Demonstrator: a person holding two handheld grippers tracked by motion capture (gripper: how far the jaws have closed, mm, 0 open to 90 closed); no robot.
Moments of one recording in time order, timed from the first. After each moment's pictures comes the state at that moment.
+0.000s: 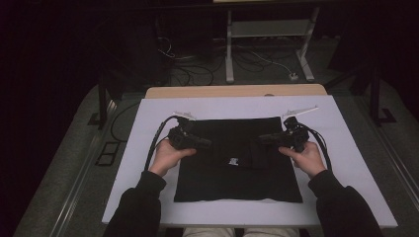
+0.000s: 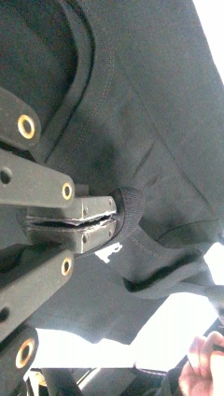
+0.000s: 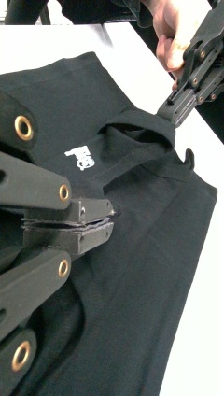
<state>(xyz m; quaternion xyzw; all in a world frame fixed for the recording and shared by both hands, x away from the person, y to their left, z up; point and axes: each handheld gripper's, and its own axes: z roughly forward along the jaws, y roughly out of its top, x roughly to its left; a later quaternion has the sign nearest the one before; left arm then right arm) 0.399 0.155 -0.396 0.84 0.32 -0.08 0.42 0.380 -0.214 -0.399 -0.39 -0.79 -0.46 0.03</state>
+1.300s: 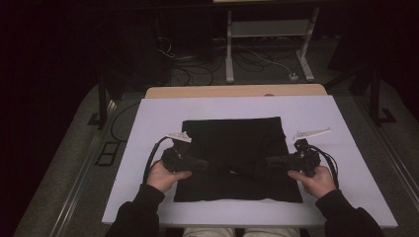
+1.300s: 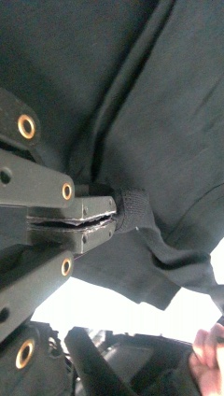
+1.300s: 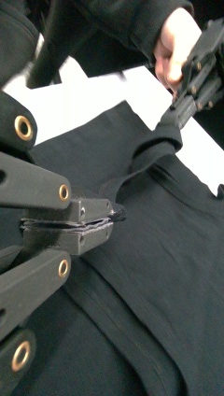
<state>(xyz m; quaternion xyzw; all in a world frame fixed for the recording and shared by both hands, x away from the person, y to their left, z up) 0.329 0.165 -0.402 0.85 0.31 -0.09 0.41 0.315 -0.228 -0.411 -0.40 -0.78 -0.47 0.08</state>
